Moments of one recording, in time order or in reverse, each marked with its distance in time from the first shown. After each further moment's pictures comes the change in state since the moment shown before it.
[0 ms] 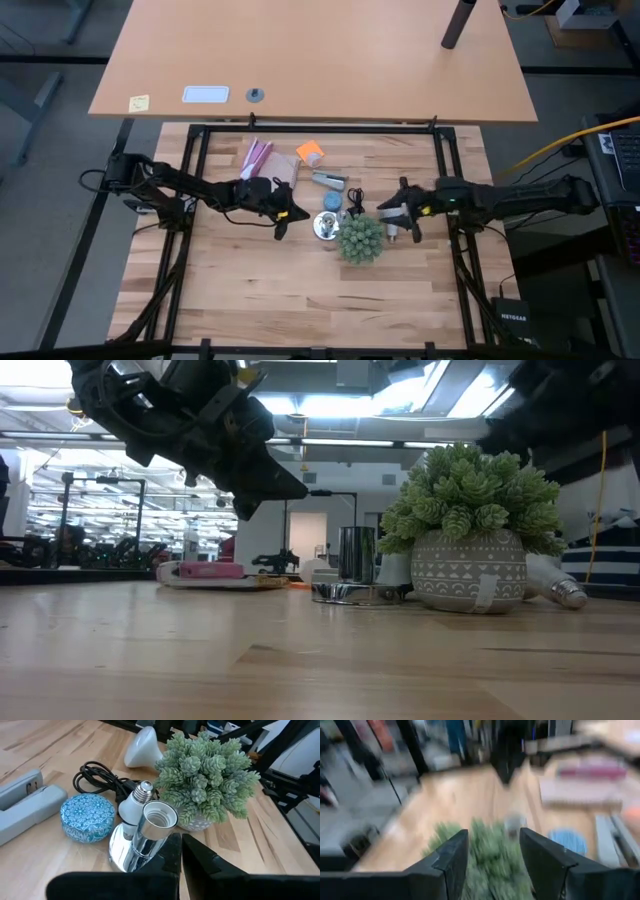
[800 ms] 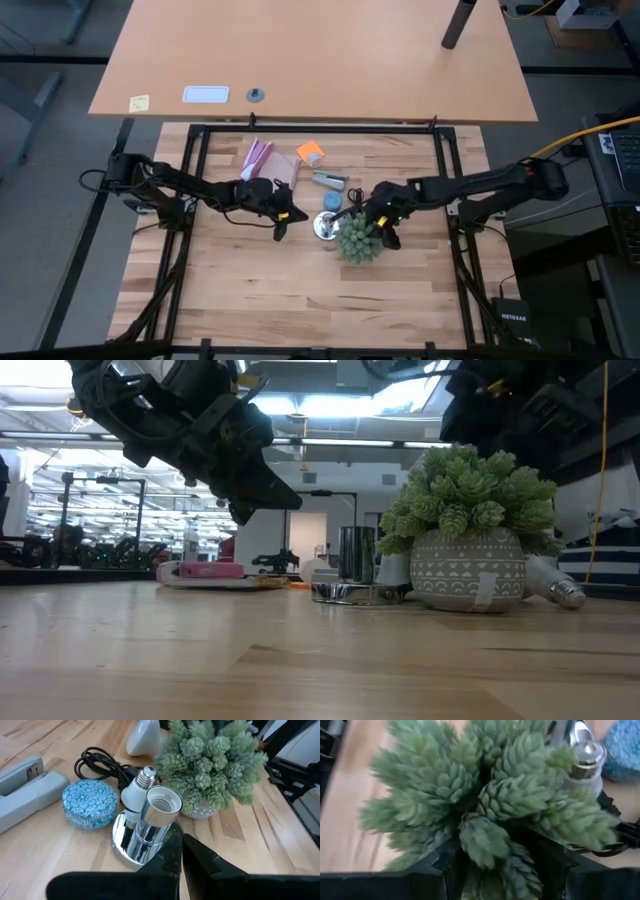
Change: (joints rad) left arm 0.000 0.000 0.001 -0.055 0.000 0.023; right arm 0.000 0.601 0.366 -0.400 -0.118 -0.084
